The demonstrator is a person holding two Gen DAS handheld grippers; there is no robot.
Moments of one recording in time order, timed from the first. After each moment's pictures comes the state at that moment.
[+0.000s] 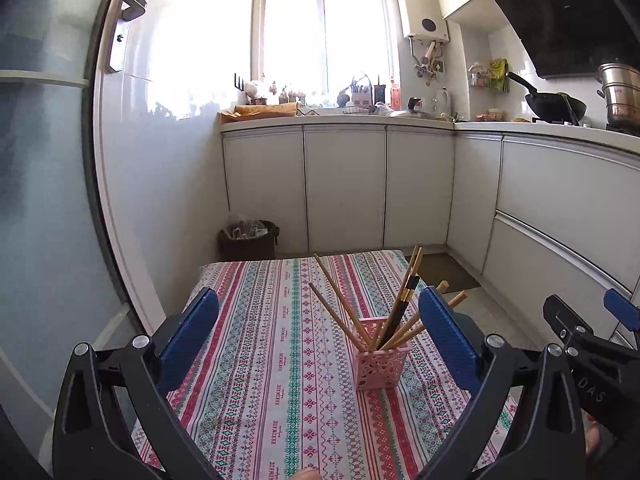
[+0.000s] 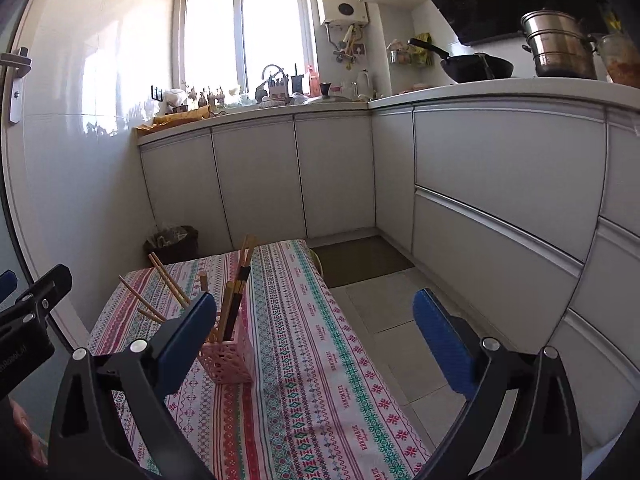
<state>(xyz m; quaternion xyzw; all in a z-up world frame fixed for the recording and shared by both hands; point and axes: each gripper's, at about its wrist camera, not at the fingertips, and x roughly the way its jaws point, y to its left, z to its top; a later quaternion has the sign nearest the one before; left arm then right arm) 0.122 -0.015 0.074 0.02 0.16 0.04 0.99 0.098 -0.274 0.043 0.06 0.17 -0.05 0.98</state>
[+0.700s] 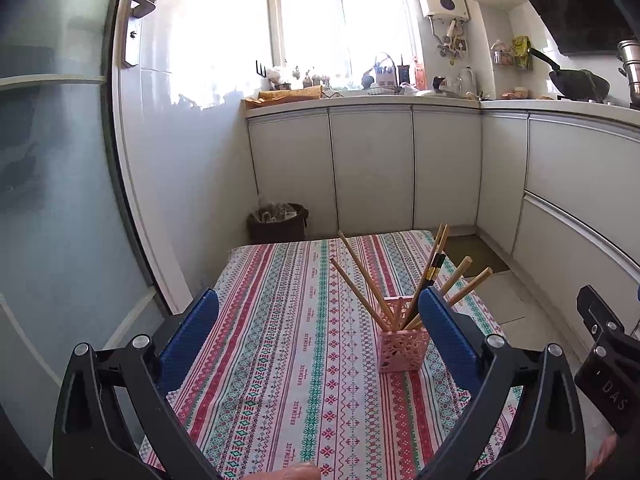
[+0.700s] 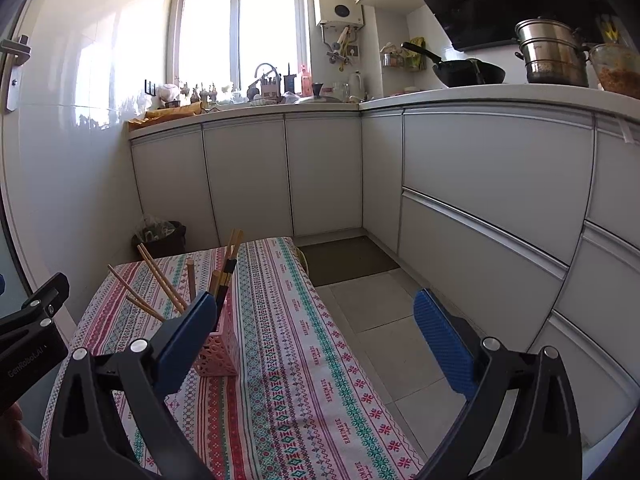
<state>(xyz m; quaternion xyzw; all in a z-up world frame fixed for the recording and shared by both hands) 0.125 -0.024 0.065 0.04 0.19 0.09 0.98 0.092 -0.279 0.039 0.05 0.18 -0.07 0.98</state>
